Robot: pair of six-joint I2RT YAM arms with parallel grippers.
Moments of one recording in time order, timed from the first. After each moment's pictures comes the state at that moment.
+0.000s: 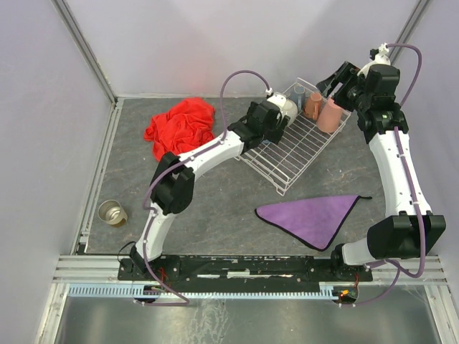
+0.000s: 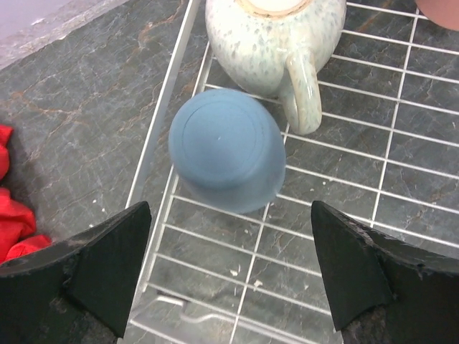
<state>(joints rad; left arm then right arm) -0.80 2.22 1.96 -0.30 -0.36 -0.08 -0.01 1.44 1.55 -0.41 -0.19 0.53</state>
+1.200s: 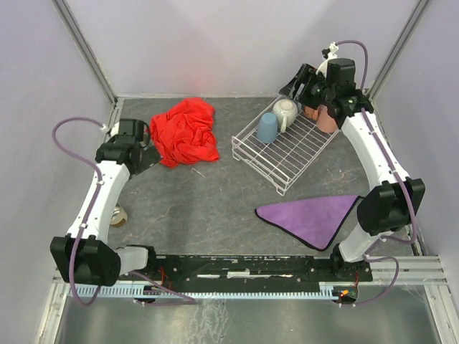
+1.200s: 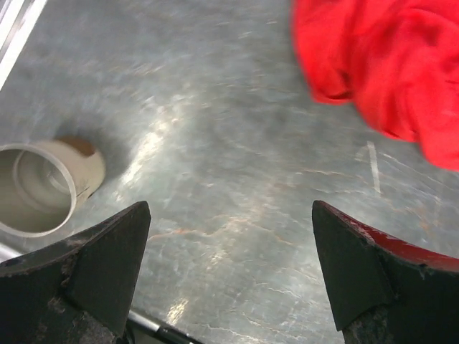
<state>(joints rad) -0.12 1.25 1.22 -0.95 -0.35 -0.60 0.17 1.65 1.68 -0.44 -0.27 0.56</state>
